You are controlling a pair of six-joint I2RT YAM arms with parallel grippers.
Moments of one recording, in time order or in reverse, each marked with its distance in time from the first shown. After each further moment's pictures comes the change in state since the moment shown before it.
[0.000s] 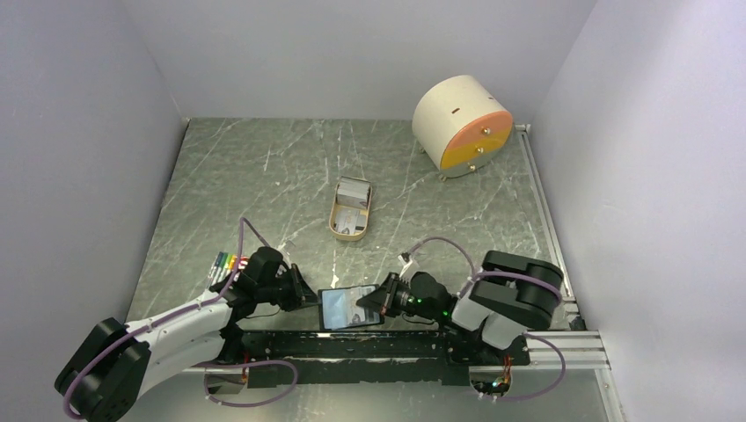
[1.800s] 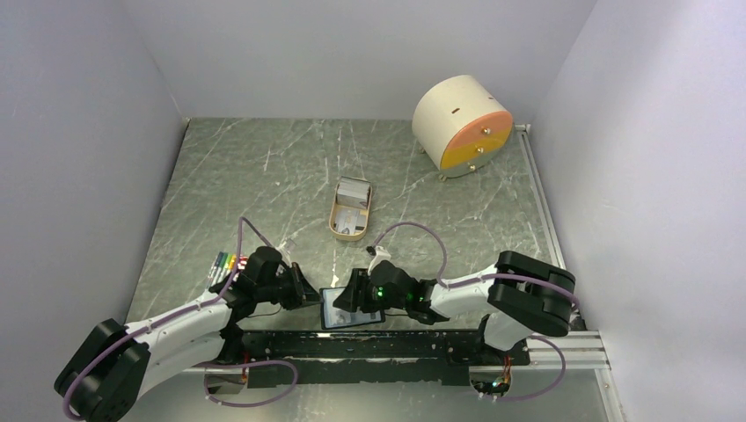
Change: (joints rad) left arm -0.001 -0.008 -0.007 0.045 0.027 -0.021; right arm 0.087 -0.126 0.359 -0.713 0.048 -0.177
